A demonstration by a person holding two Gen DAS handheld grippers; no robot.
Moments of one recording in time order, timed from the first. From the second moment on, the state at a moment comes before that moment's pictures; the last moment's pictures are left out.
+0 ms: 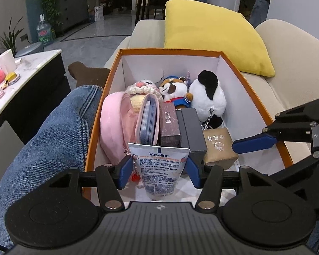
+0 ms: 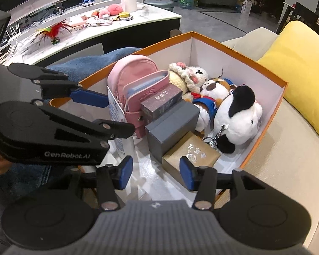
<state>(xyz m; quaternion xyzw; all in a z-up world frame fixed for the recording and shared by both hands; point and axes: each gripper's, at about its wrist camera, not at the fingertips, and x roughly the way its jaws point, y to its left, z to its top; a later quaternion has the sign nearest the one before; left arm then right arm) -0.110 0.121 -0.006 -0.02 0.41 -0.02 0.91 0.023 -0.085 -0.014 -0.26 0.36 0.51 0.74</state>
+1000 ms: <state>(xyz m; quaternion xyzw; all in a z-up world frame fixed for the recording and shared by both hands) -0.174 0.130 0.032 0.00 0.28 0.03 0.96 -0.029 -0.150 0.014 -0.06 0.33 0.35 0.88</state>
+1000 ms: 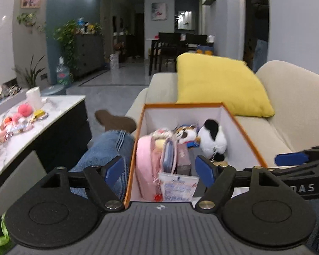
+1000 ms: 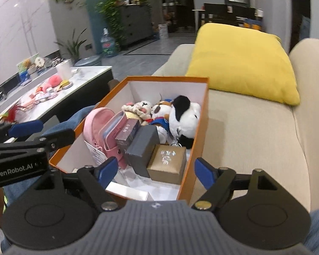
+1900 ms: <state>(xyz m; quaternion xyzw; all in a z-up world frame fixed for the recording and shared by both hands) -0.162 0.123 -0.005 0.05 0.33 0.05 0.94 -0.031 -0.152 -0.022 -0.01 0.35 0.33 0.88</state>
